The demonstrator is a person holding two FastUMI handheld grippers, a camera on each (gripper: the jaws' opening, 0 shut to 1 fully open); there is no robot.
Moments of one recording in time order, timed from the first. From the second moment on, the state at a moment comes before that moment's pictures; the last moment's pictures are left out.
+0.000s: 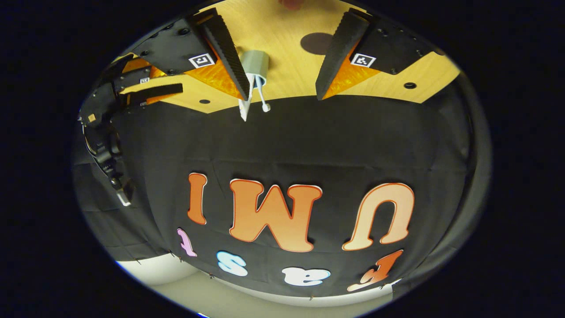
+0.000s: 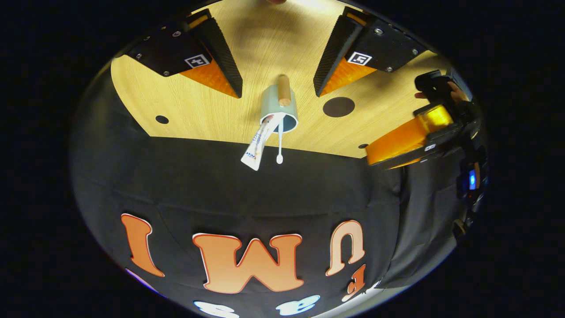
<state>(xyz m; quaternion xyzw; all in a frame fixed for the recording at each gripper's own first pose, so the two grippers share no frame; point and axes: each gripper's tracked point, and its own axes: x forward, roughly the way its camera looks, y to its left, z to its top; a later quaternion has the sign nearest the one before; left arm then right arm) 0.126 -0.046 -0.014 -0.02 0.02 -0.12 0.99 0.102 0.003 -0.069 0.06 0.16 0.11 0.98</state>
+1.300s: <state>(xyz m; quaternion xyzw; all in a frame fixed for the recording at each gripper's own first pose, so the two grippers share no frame) 0.004 0.063 -0.060 -0.02 0.06 -0.05 1.00 0.180 0.031 -0.129 0.04 0.44 0.10 0.89</state>
